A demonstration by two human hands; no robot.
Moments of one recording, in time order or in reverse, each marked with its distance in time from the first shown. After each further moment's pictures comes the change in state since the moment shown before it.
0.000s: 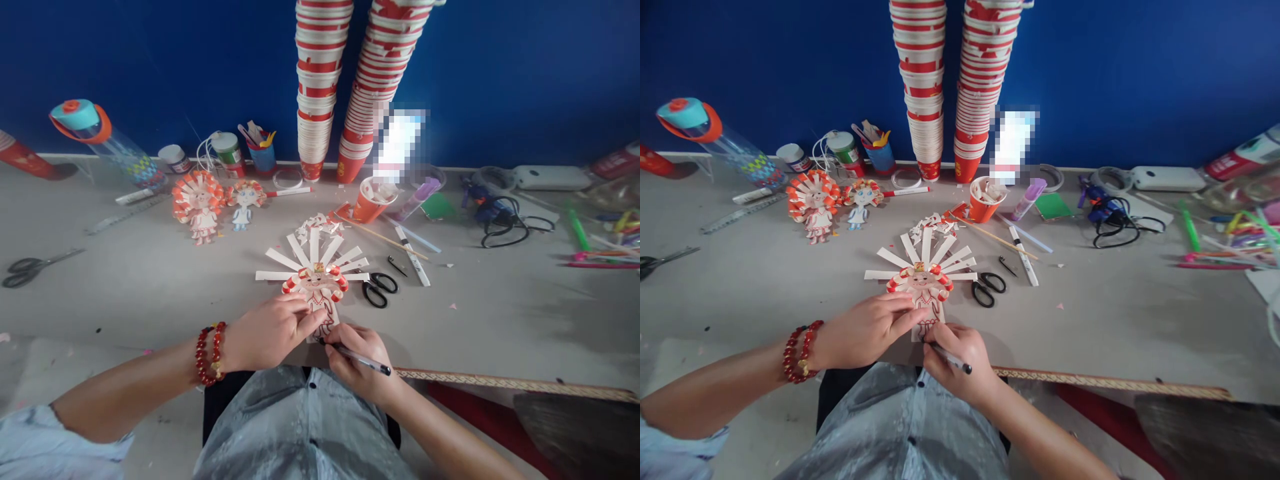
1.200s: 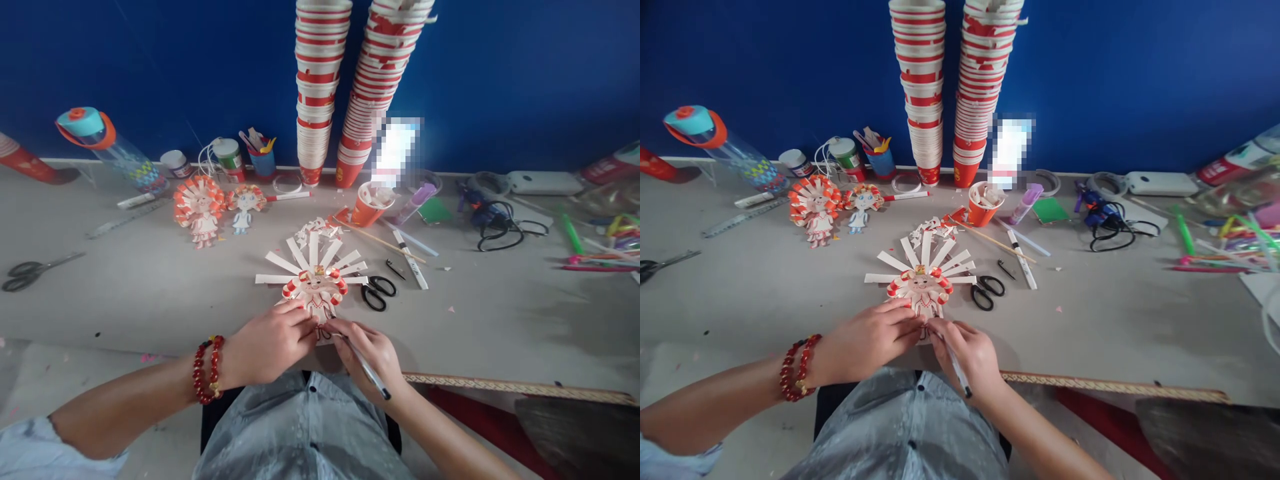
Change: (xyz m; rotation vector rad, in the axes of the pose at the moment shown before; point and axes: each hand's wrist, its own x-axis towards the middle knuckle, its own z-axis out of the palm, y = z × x) left_hand -0.002 0.008 0.005 0.089 0.046 0.104; right_hand 0.000 -0.001 -0.012 -0.147 0.077 -0.011
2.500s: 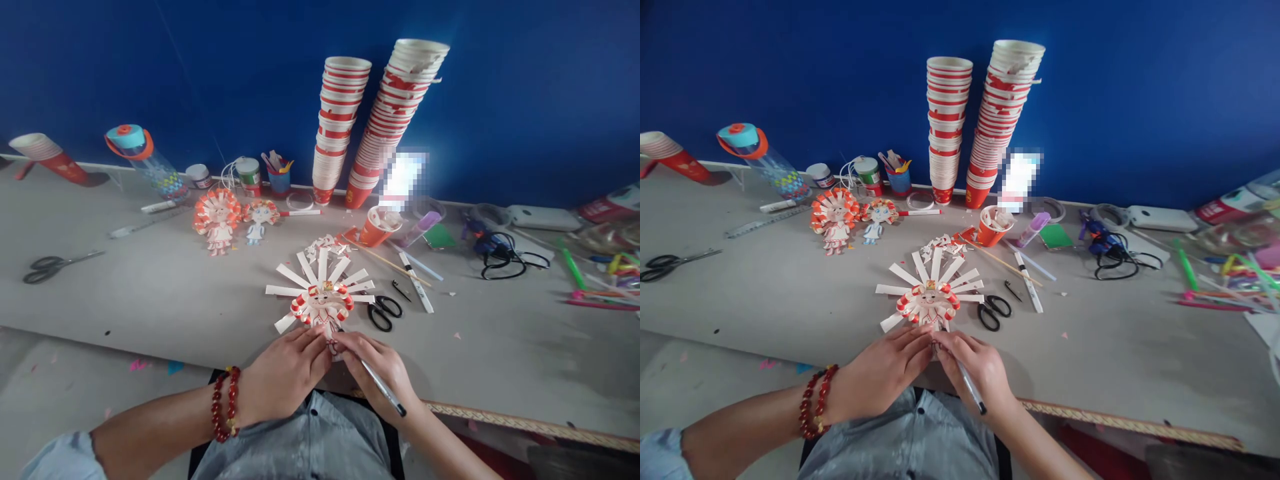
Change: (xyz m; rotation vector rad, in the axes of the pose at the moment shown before) left_hand -0.005 0.030 0.028 -0.017 0.084 -0.201; right_hand 0.011 0.005 -0.010 0.021 -0.104 -0.064
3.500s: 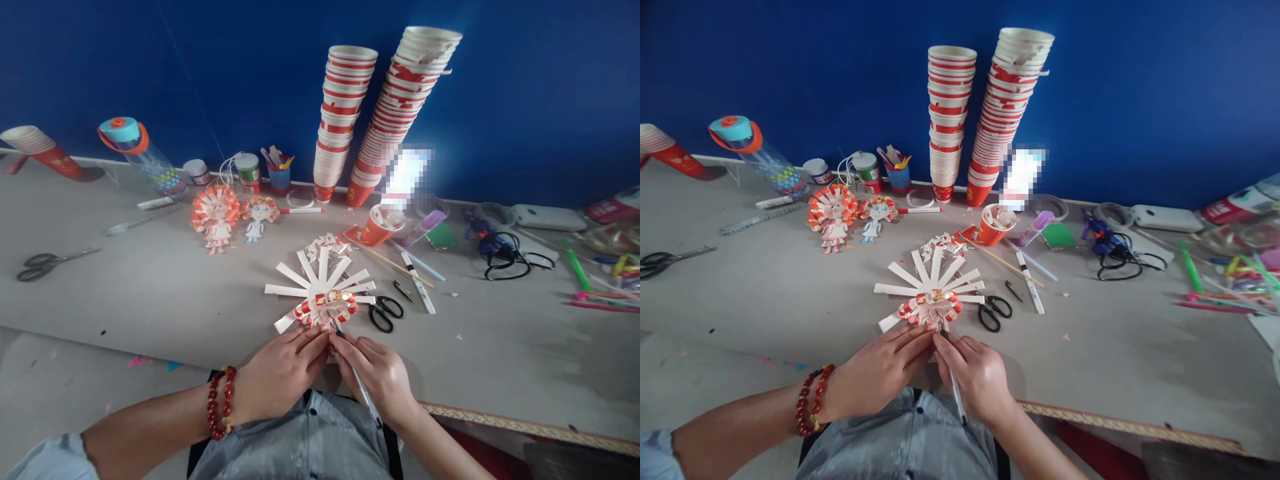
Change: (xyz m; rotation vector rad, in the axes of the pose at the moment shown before) left_hand -0.004 -0.005 0.006 0.052 -0.015 0.019; right_hand -0.008 0.013 0.013 -0.317 0.010 -0.179
